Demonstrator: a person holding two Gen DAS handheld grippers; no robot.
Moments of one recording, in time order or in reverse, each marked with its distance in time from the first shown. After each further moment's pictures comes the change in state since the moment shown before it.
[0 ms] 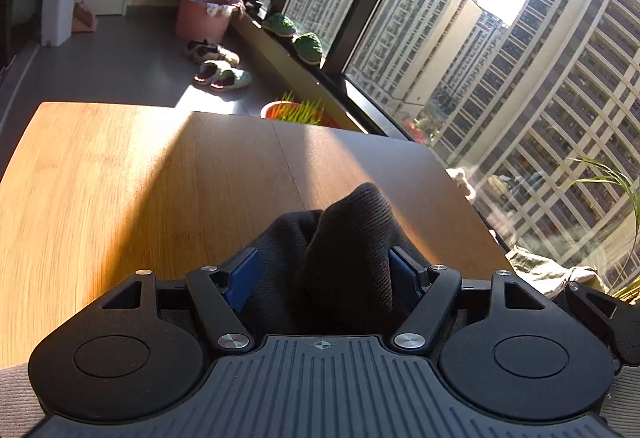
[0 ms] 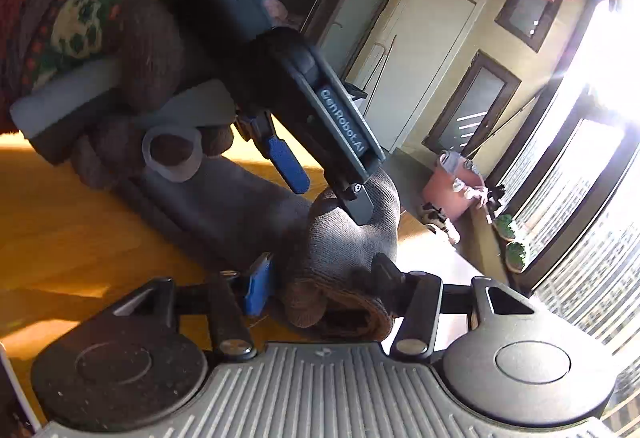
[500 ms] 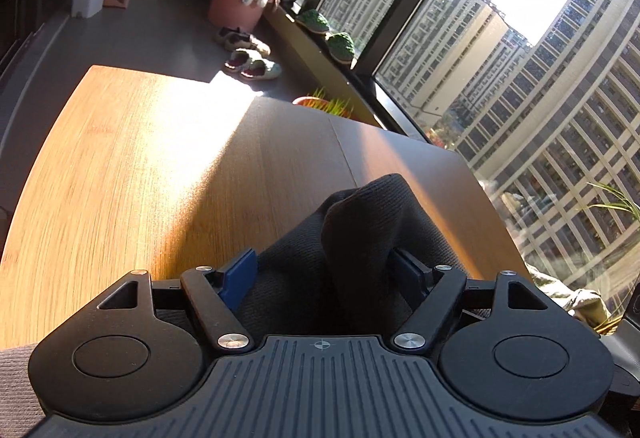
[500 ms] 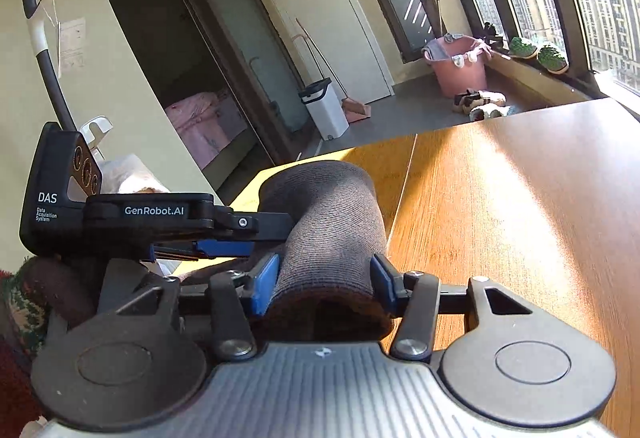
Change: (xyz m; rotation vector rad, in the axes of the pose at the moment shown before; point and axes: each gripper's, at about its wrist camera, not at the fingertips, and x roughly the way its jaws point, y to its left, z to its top) left arm -0.011 0.042 -0.007 -0.113 0.004 0.019; right arm 0.047 -0.071 -0.032 0.697 -0.007 0.148
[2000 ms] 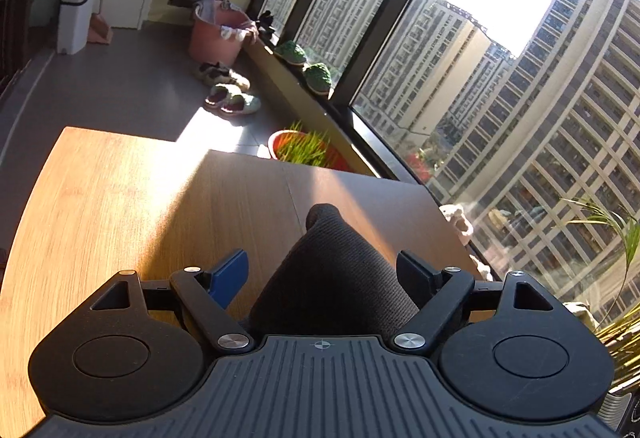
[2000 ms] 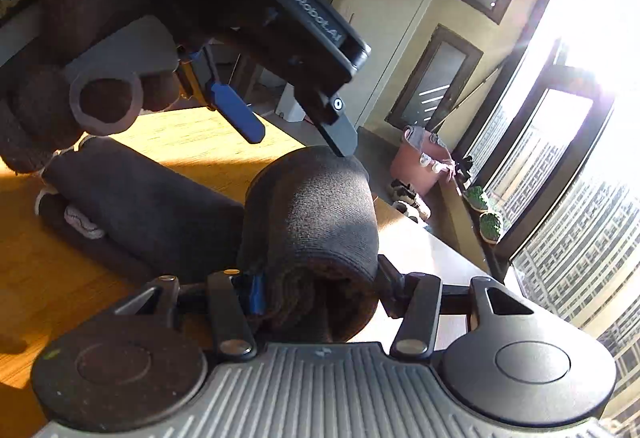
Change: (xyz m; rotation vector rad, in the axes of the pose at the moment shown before) left arm -0.018 -0.054 0.017 0.114 -0.079 0.040; right arm 0.023 0.121 -0.031 -0.857 0.021 -0.385
